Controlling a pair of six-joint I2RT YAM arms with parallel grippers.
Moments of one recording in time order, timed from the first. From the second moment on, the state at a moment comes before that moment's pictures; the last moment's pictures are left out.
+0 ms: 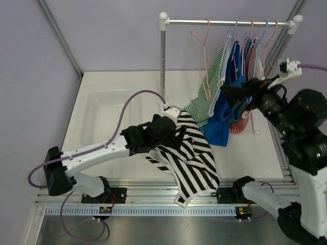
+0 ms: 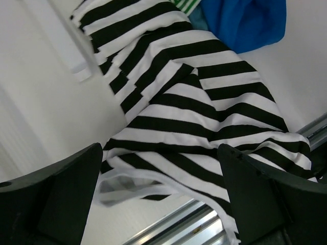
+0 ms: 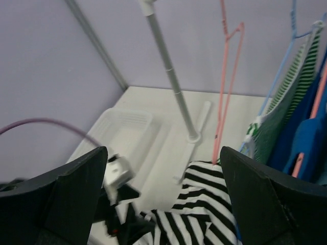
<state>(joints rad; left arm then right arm) -1.10 1.30 1.16 -0.57 -0.36 -0.48 0.38 0.99 1.73 -0.72 -0.07 0.32</state>
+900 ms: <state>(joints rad) -1.17 1.87 1.19 -0.37 -0.23 -0.53 0.38 0.60 1.37 -0.80 -0.36 0.33</state>
